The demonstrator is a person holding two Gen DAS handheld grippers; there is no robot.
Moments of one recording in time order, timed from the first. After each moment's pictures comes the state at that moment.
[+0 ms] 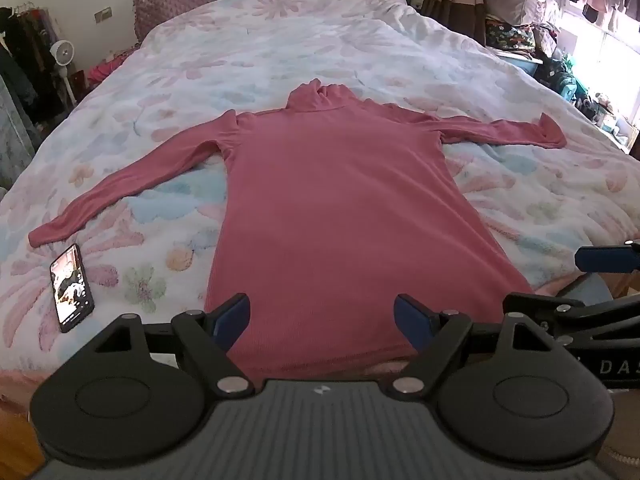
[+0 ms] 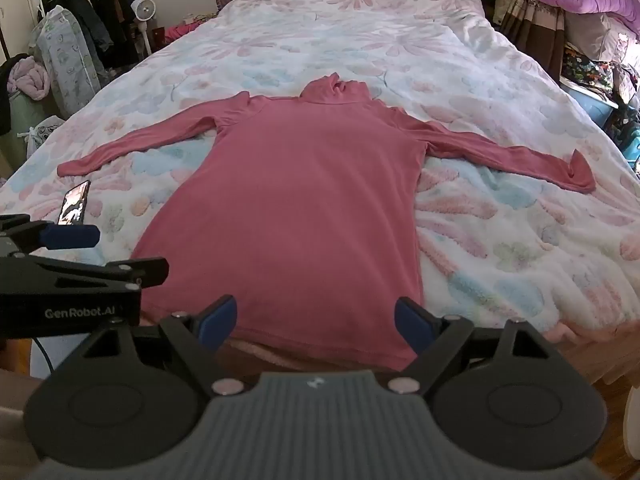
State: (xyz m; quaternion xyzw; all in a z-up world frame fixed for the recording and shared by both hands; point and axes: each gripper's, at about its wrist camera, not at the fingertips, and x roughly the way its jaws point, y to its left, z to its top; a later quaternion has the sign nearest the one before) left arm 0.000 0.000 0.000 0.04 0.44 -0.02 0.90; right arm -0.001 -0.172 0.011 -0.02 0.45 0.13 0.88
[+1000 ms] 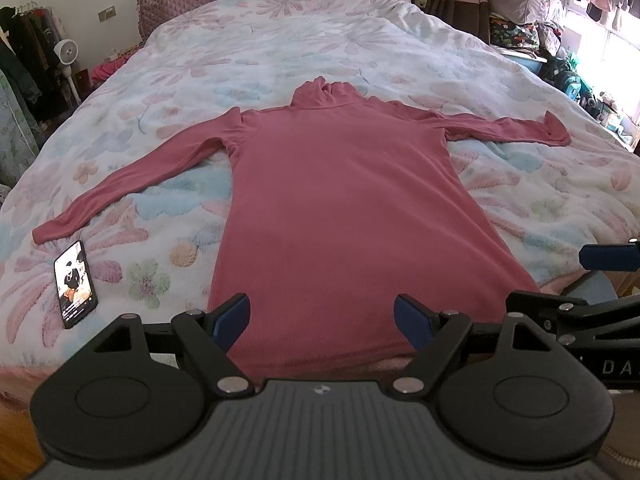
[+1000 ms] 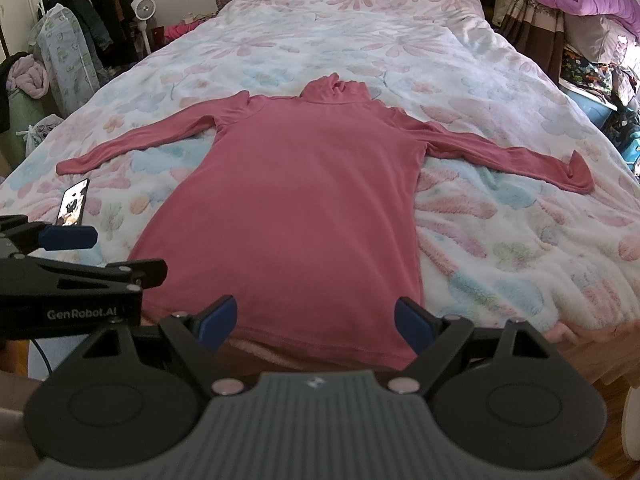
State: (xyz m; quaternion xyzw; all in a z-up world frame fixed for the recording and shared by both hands) left arm -0.001 0.005 -0.003 0.04 0.44 -0.01 0.90; right arm -0.002 -0.171 0.011 -0.02 0.45 0.13 0.88
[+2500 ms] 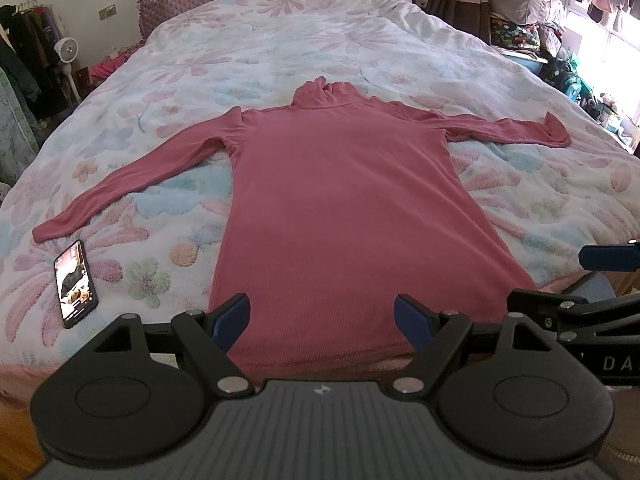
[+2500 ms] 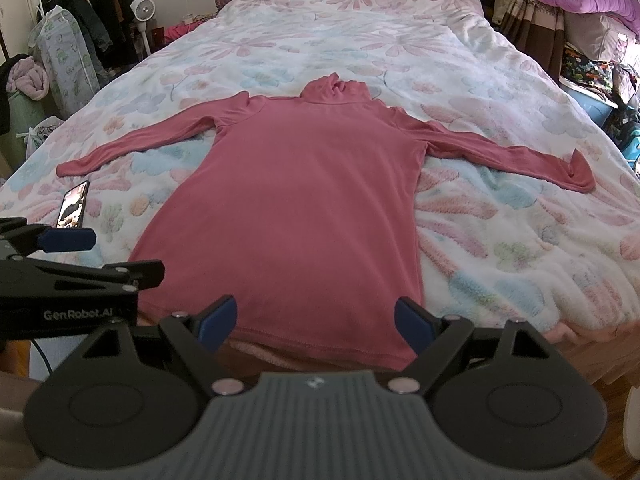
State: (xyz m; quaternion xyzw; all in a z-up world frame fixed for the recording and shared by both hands) left arm -0.003 0.002 -0.004 0.04 0.44 -0.01 0.90; right arm -0.001 -0.171 0.009 -0.02 0.45 0.13 0.88
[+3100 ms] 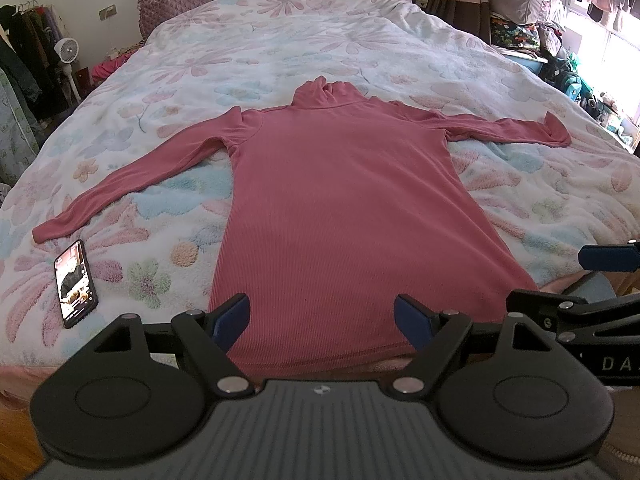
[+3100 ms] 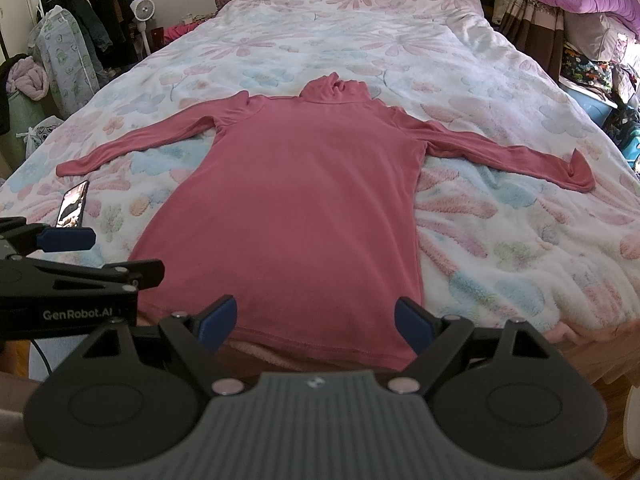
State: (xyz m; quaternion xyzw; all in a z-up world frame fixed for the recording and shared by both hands) left arm -0.003 0.003 -0.004 0.04 0.44 -0.01 0.90; right arm 0.000 -0.170 0.009 -0.02 0.45 0.13 0.88
